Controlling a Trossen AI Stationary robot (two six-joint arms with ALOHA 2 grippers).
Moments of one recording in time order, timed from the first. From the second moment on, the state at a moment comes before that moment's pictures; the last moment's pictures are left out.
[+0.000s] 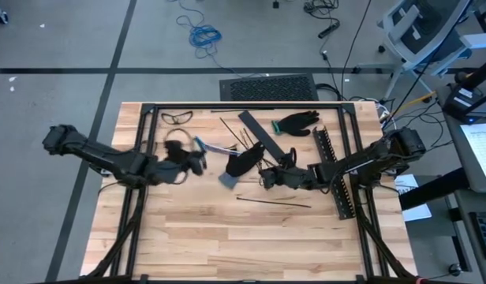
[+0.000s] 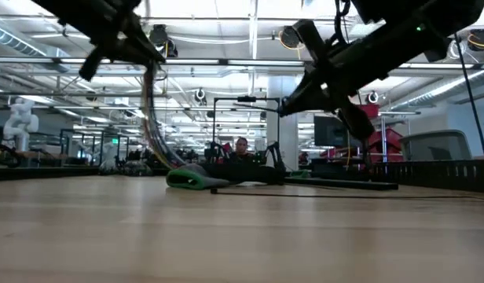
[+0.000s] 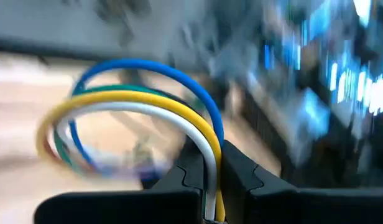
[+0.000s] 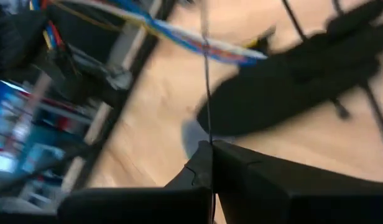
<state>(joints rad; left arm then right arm) -0.30 0.92 0.60 -0.19 -0.96 -1.12 0.18 1.52 0.66 0.38 0.51 1.21</state>
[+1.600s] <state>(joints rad) -0.23 1.20 0.60 0.64 -1.35 -1.28 -0.01 2.15 1.08 1.57 0.57 1.09</state>
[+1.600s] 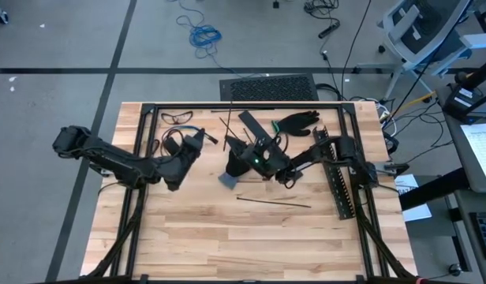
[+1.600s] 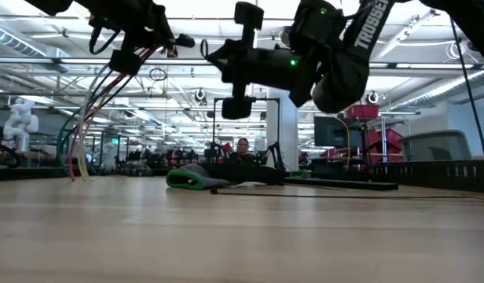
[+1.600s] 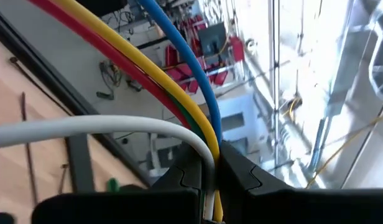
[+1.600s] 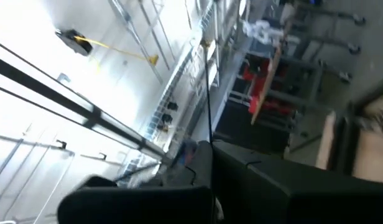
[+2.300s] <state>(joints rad) -0.11 1.19 0.60 0.99 -1.17 -1.23 -0.10 2.12 1.28 1.48 0.39 0.82</state>
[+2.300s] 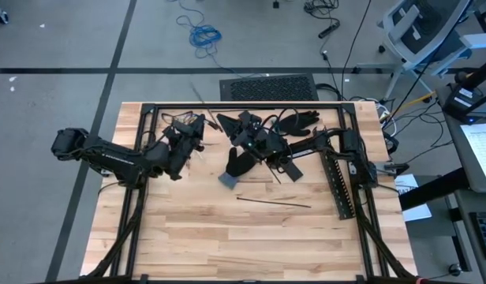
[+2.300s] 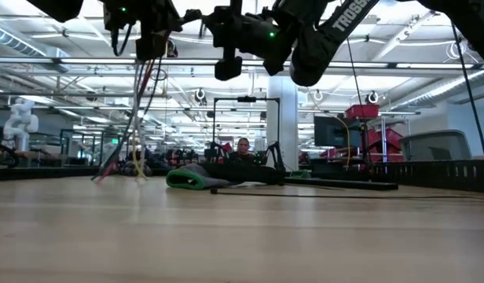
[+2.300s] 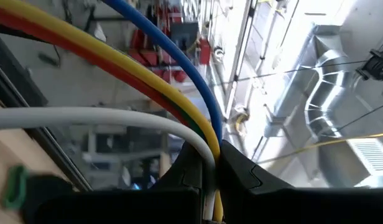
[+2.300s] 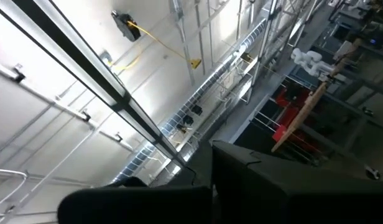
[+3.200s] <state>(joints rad) -0.20 0.81 0.60 0.52 -1.24 -0.46 -0.25 1.90 1.24 0.03 -0.14 0.46</state>
